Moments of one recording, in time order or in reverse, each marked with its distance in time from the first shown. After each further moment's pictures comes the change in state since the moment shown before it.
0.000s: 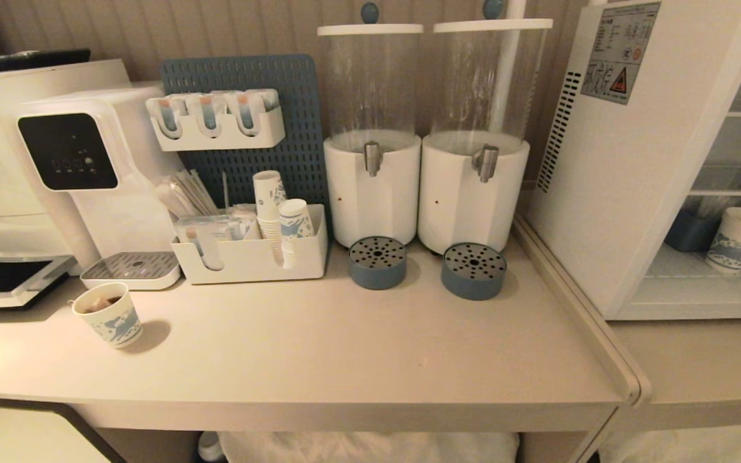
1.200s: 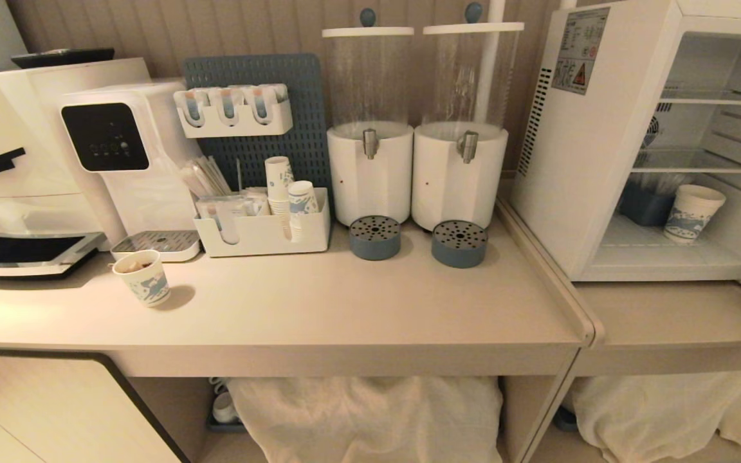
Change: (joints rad) left arm 0.000 0.000 0.000 0.000 0.000 0.004; right arm 0.000 0.000 0.000 -0.009 0.000 -0.001
